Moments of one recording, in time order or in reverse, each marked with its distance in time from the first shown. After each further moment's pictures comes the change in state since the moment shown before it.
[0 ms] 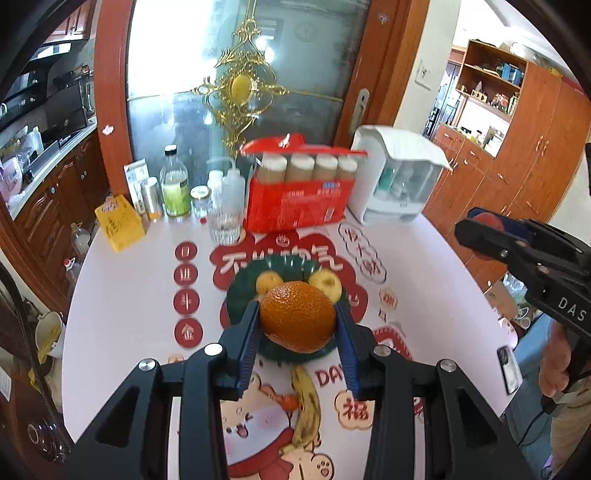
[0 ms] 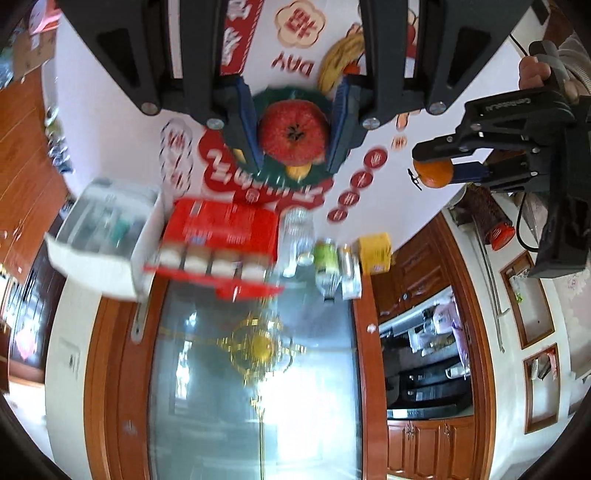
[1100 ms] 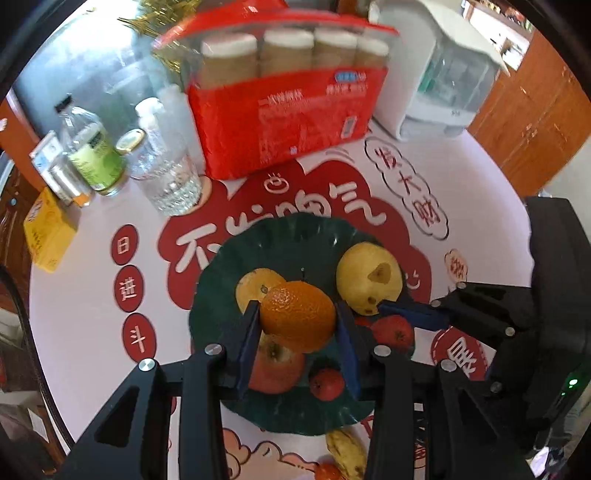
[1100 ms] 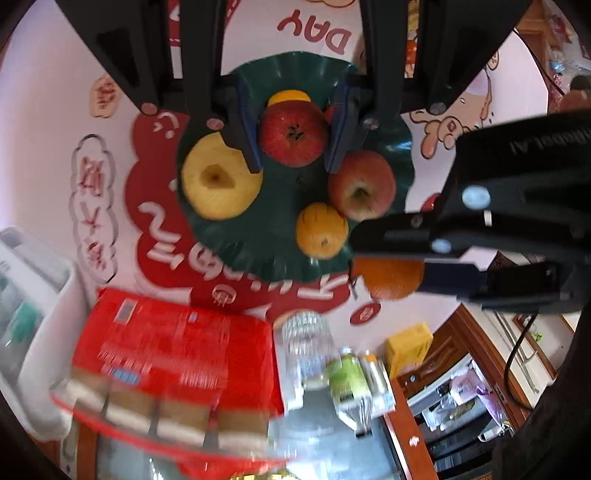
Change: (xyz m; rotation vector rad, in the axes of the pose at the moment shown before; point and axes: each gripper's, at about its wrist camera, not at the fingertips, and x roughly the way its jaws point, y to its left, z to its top) left arm 0.267 0.002 0.030 0.164 0.381 0.029; right arm 0.271 -0.041 -0.084 0.069 0.419 0.178
